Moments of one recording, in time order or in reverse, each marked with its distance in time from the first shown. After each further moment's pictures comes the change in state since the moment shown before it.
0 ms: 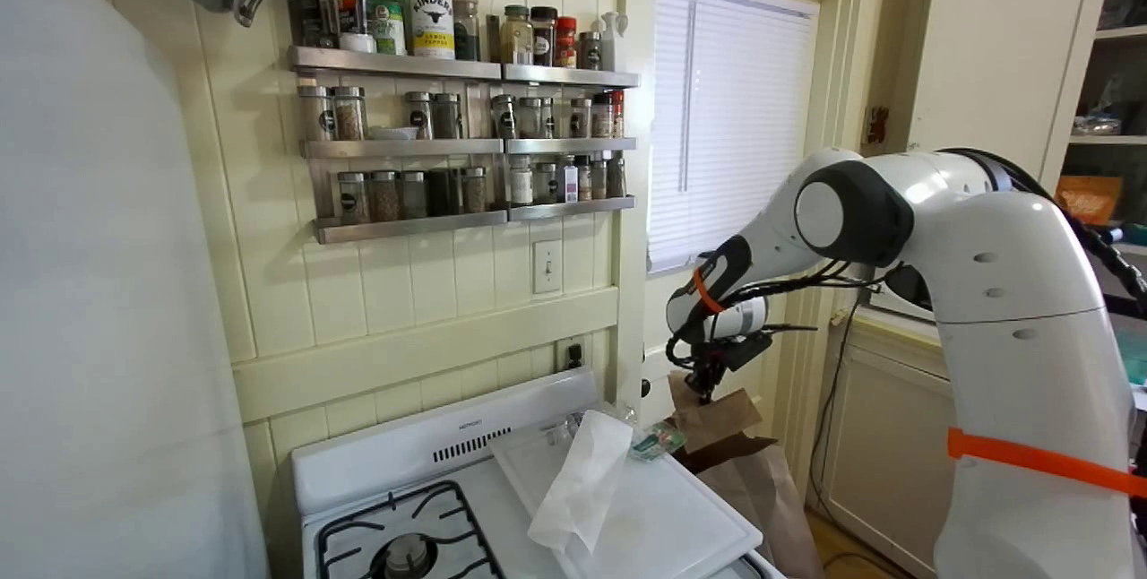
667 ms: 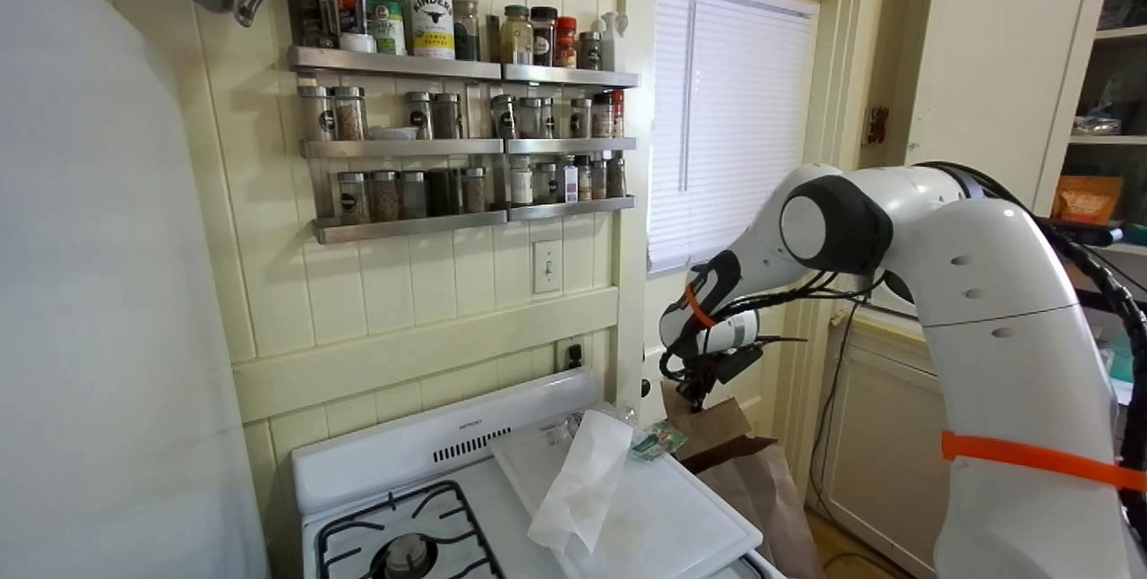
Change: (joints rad) arm -0.001 0.075 0.019 0.027 0.000 0.078 0.027
